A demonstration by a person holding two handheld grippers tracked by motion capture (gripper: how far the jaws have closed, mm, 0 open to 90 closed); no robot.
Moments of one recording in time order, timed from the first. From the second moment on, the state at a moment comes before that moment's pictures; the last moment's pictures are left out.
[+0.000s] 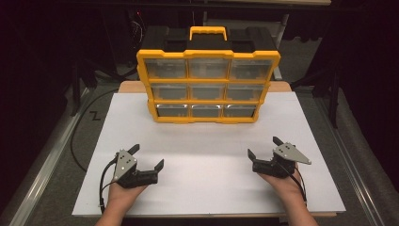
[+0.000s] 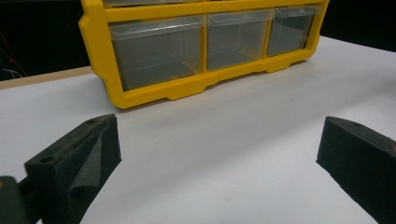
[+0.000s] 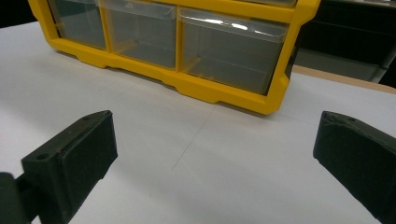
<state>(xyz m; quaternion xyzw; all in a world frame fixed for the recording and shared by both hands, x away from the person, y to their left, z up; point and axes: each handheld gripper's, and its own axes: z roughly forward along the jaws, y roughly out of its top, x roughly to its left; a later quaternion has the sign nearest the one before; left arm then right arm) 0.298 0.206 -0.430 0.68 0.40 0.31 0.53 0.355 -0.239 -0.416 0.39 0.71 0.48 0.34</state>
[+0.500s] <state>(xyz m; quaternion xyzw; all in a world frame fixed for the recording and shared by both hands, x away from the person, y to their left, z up) 0.298 0.206 -0.431 0.68 0.41 0.32 0.52 0.404 -0.220 -0.417 0.42 0.71 0.46 0.34</state>
